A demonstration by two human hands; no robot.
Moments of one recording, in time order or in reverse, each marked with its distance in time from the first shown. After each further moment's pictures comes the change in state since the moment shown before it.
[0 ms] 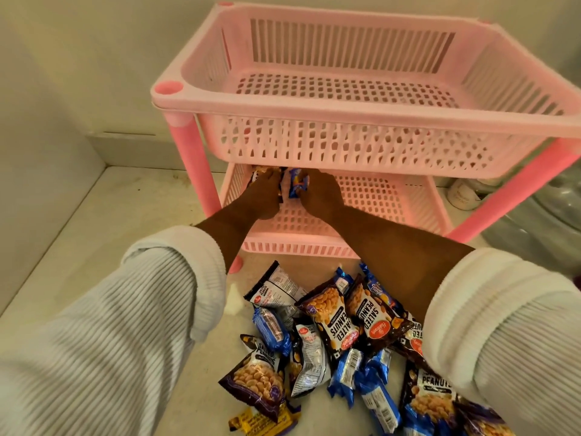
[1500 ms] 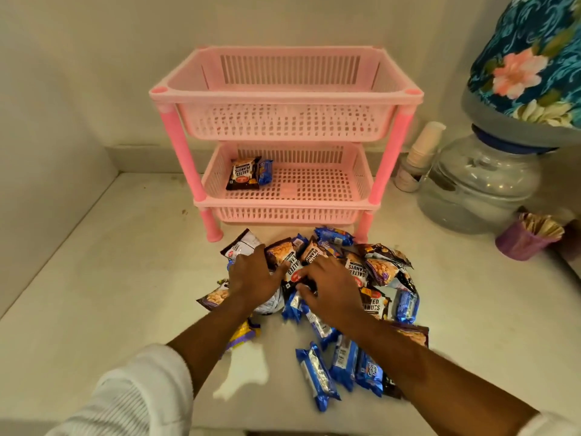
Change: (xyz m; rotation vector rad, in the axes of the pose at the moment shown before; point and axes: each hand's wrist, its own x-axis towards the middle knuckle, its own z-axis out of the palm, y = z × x) left_hand -0.254 0.101 0.118 -0.070 0.273 -0.186; right_hand -0.323 0.101 -0.029 -0.136 0.112 -0.303
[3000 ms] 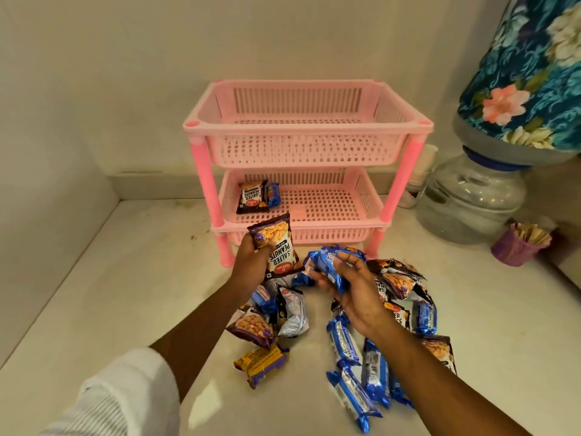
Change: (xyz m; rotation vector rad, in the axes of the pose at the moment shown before) left_hand 0.052 -0.022 -0.072 -1.088 -0.112 -0.154; right_hand 0.030 -0.053 -0.034 1.797 0.209 0.712
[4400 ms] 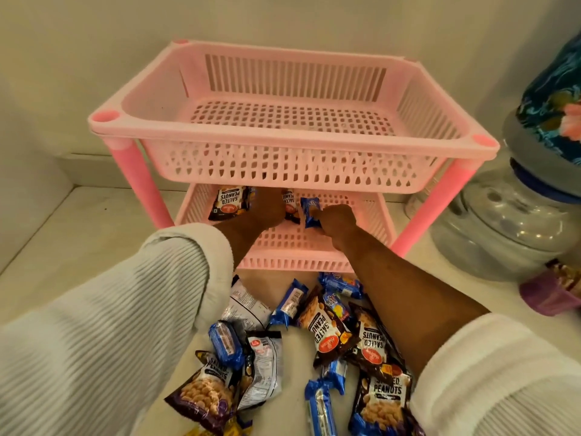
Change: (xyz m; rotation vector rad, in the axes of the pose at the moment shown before) left_hand 0.236 0.023 0.090 1.010 -0.113 0.242; right_hand 0.293 -0.057 0.016 -0.996 0.239 0.047
